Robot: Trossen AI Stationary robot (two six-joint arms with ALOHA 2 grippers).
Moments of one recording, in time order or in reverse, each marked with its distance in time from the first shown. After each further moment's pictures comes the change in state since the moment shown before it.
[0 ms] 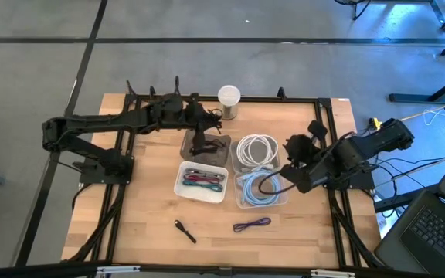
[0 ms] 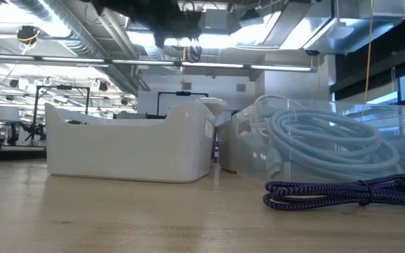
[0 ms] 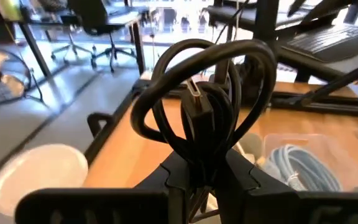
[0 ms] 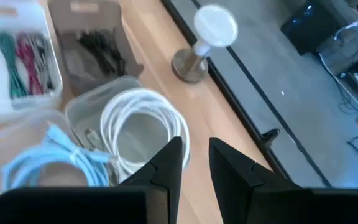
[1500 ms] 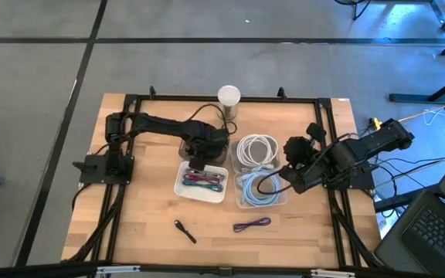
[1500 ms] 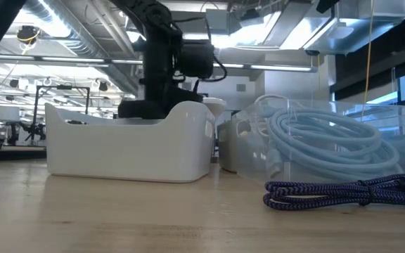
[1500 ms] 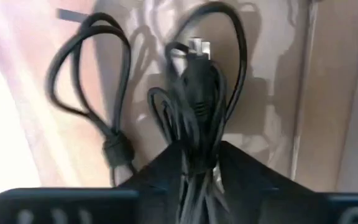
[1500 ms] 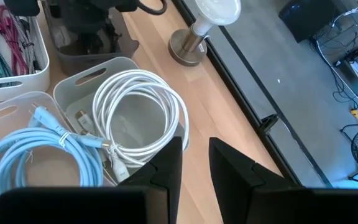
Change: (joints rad) left arm -0.095 0.645 0.333 -0.859 -0.225 0.394; right arm -0.002 -0.004 -0.070 0.000 -0.030 0.031
